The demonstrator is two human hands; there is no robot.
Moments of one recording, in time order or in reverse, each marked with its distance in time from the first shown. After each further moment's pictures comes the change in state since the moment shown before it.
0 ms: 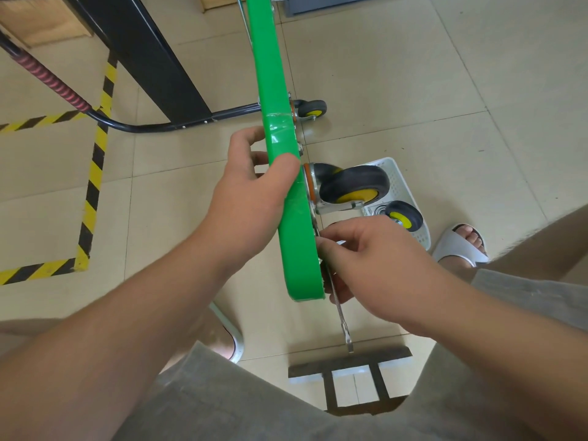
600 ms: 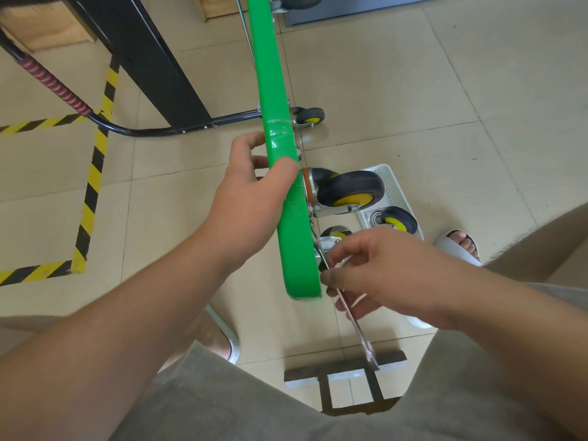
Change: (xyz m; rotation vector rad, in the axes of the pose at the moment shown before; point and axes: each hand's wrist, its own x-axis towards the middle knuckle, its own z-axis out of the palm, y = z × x) left_hand 0.000 0.003 0.000 0.002 -0.009 -0.009; right_hand -0.008 -0.003 -0.023 0.075 -0.233 0.193
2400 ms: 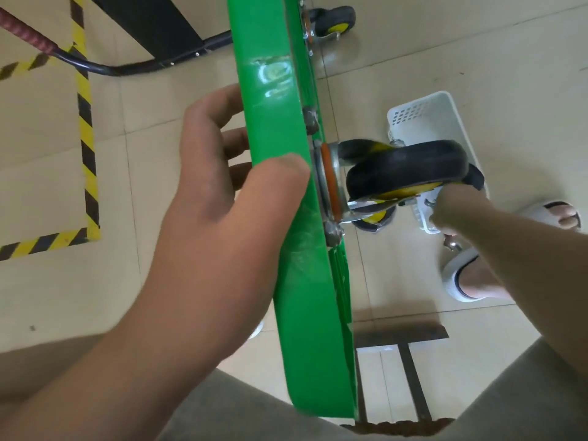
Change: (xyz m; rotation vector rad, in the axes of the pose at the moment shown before) left_hand 0.002 0.004 0.006 0.039 0.131 -0.078; right_hand 0.222 0.164 -0.085 -0.944 0.181 0.526
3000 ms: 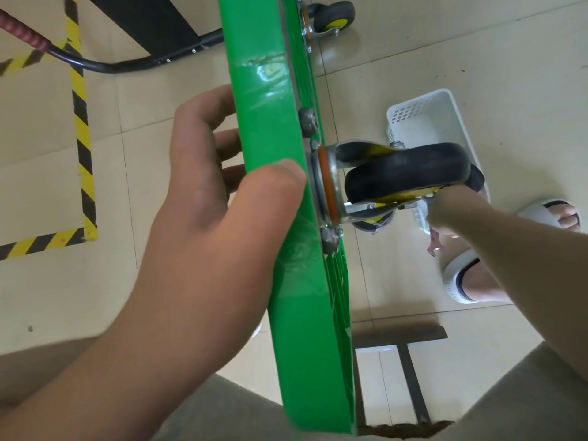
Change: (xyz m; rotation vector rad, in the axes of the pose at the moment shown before) left_hand 0.005 -0.002 -0.003 0.002 0.026 0.001; right_hand 0.011 -0.003 -0.005 -0.184 -0.137 -0.081
